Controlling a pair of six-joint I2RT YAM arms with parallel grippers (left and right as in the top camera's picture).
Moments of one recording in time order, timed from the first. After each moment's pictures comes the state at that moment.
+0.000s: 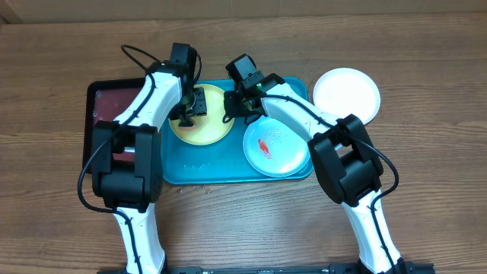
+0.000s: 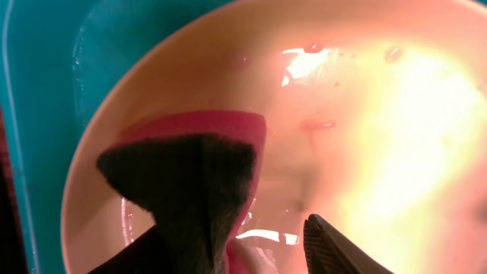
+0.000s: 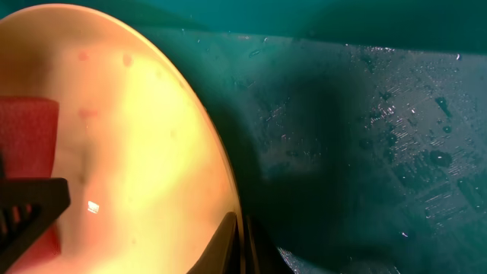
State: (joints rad) left arm -0.15 2.14 1.60 -0.86 -0.03 -0.31; right arm 0.58 2.35 1.82 -0.61 -0.15 0.47
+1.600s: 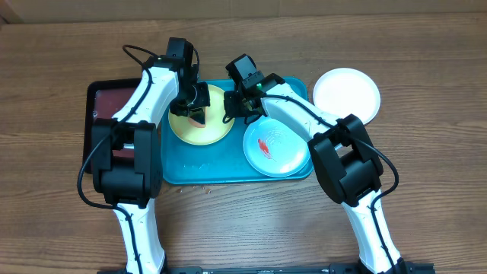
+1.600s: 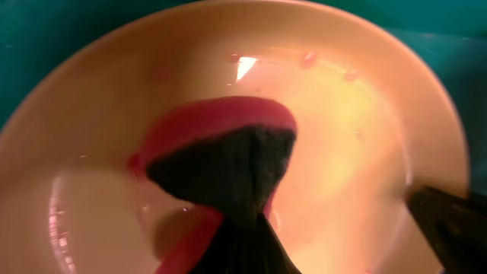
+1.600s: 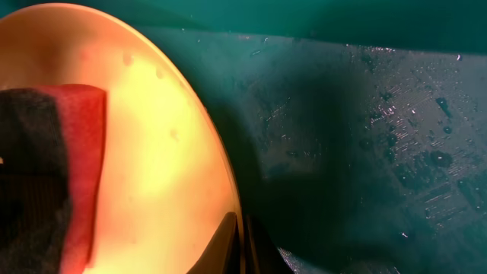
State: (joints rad) left arm -0.13 2.18 1.67 -0.89 0.13 -0.29; right arm 0.58 2.35 1.82 -0.61 -0.15 0.47
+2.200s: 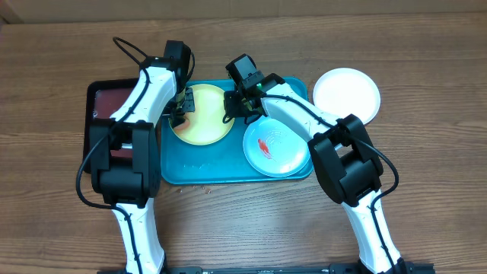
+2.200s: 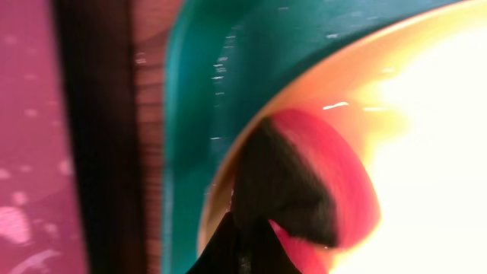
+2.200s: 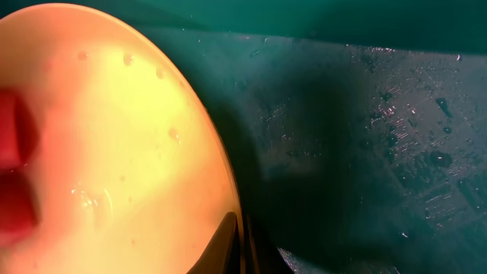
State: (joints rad) left arm -0.12 2.18 1.67 -0.96 -0.19 -0.28; right arm 0.58 2.35 1.82 -0.60 -0.15 0.47
